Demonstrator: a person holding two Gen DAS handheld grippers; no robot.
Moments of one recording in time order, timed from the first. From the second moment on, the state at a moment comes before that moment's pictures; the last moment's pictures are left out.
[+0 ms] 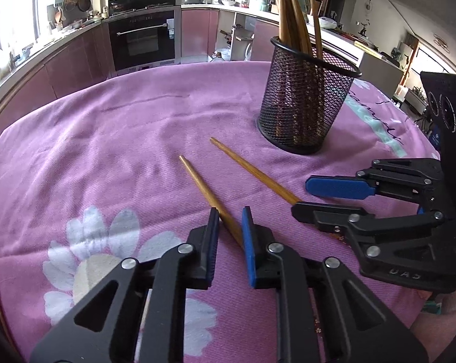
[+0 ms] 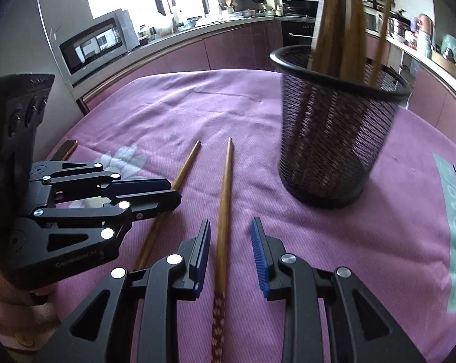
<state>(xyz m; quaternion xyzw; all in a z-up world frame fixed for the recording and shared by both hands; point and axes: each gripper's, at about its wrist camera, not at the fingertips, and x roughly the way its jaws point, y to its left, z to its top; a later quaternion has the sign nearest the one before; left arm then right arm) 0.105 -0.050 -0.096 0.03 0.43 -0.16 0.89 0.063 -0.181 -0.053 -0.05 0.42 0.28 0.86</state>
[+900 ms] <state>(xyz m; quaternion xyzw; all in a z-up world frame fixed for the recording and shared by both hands) 0.096 -0.055 -0.080 0.00 0.41 -0.16 0.90 0.055 -0.194 -0.035 -0.02 0.39 0.28 0.88</state>
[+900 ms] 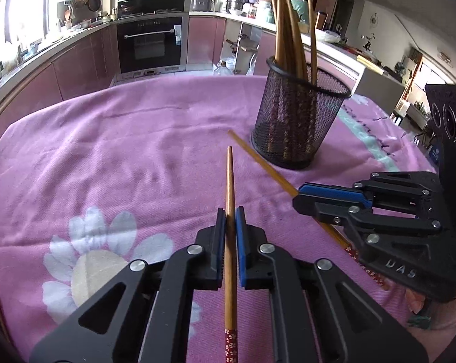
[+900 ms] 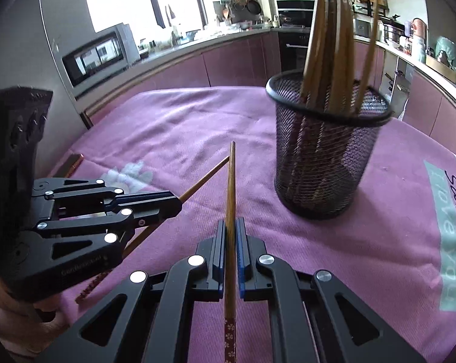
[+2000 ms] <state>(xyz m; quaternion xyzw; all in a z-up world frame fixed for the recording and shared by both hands) 0.063 -0.051 0.027 -0.06 0.29 -0.25 0.92 0.030 -0.252 0.052 0.05 0.26 0.27 0.93</state>
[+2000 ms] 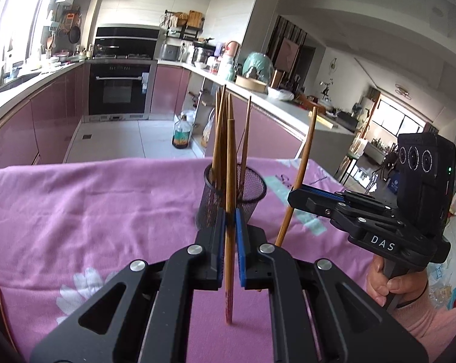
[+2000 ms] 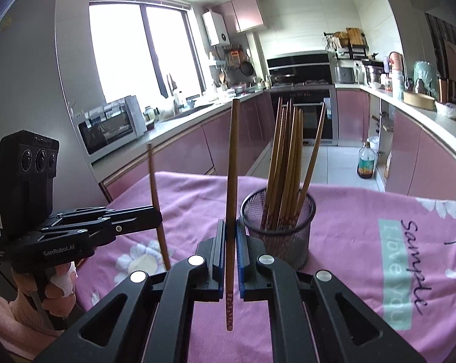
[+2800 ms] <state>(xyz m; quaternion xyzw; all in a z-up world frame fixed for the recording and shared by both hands) 0.072 -0.075 0.087 -0.03 0.21 -0.24 0.95 0.038 -0.258 0.091 0.04 0.20 0.26 0.94</state>
